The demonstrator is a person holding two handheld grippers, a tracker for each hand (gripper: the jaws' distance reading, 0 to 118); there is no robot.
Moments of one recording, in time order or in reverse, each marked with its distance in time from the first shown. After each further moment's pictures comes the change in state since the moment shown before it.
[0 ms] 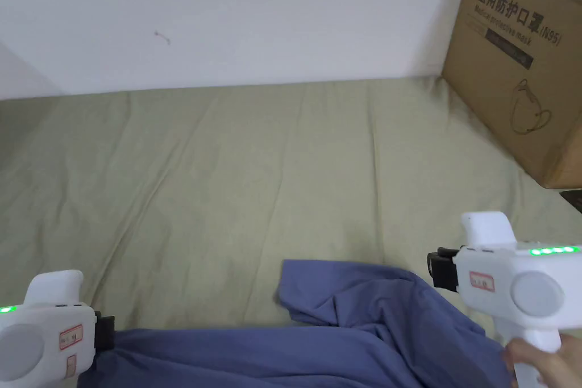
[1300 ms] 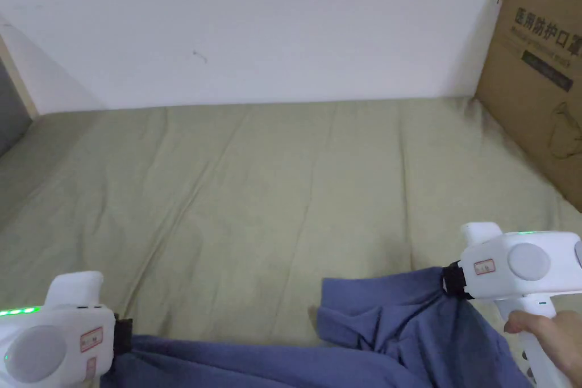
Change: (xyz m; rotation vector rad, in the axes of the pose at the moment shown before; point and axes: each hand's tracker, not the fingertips) left arm -0.015 0.009 0.024 0.042 0.038 0.038; right arm 0.000 0.034 -0.031 -0.139 0.122 -0.020
